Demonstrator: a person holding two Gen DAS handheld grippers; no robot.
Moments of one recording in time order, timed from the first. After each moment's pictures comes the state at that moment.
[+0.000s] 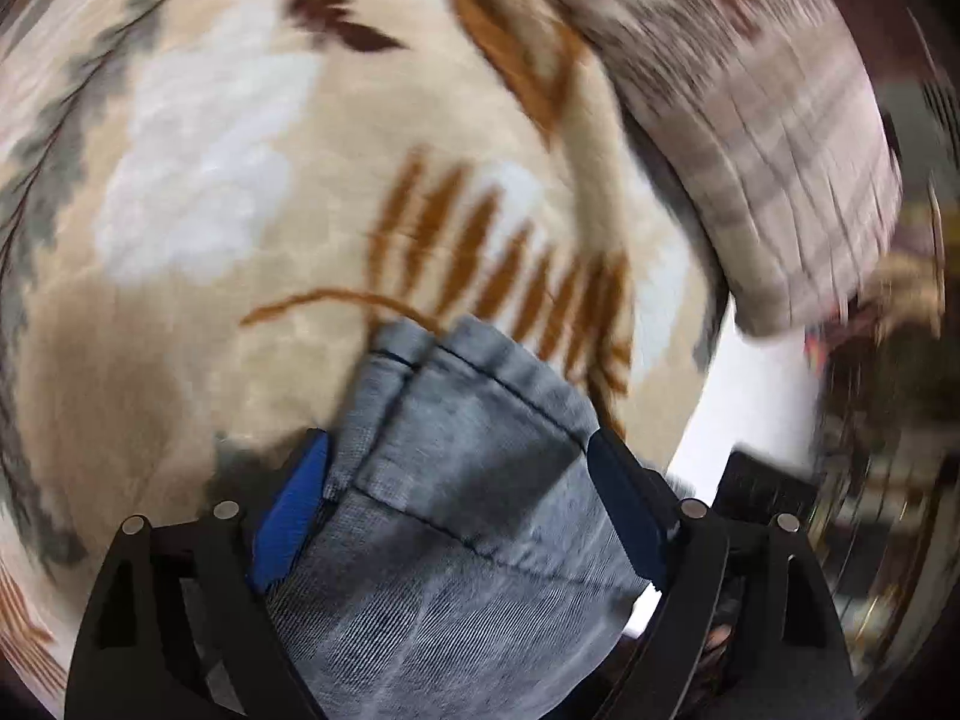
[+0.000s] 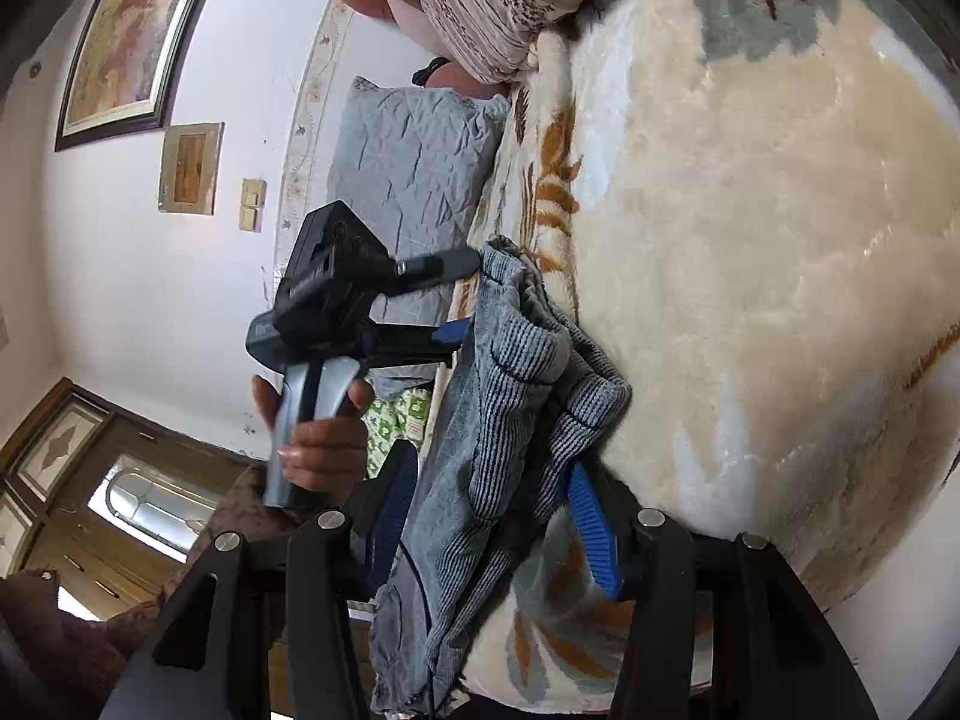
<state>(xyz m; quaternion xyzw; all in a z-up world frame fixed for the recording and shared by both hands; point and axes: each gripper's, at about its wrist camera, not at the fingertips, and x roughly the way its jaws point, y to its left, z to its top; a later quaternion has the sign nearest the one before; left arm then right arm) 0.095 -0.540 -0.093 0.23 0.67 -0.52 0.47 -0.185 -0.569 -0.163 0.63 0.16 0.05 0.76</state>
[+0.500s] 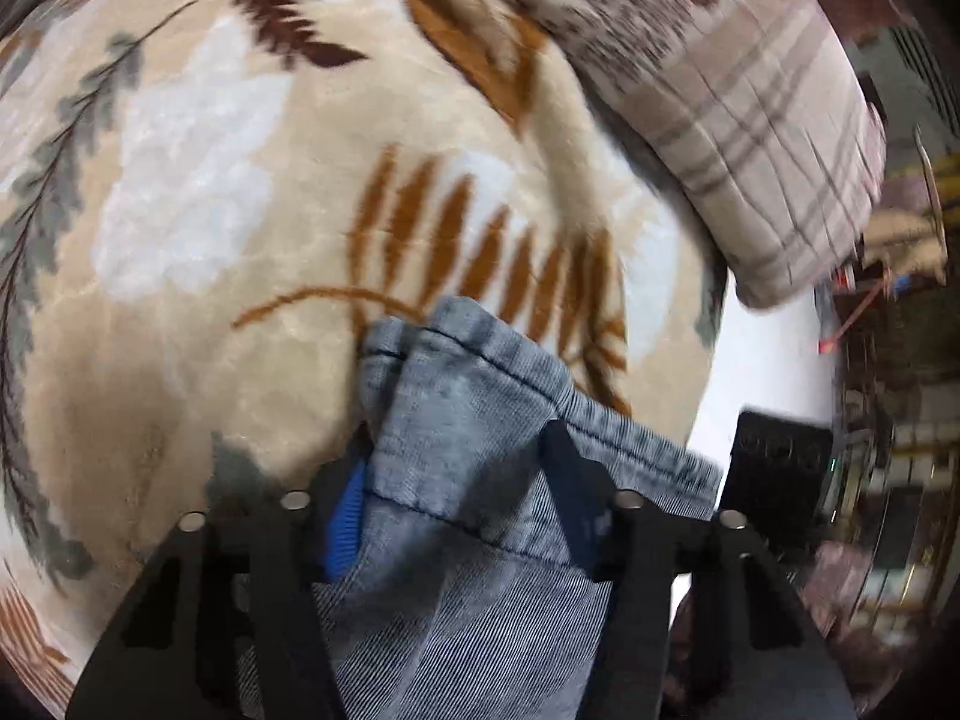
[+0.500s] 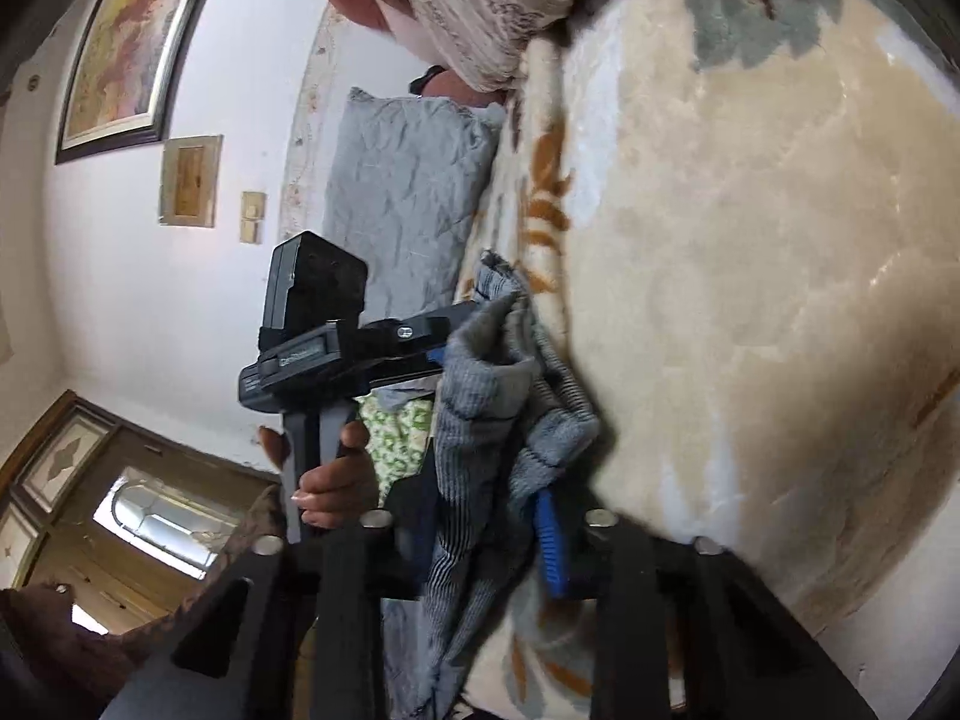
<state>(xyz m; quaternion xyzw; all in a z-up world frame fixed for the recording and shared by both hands) 0.073 -0.530 -0.091 0.23 0.64 -0.53 0.51 -0.182 -0.574 -0.168 0.63 0.16 0.04 0.76</state>
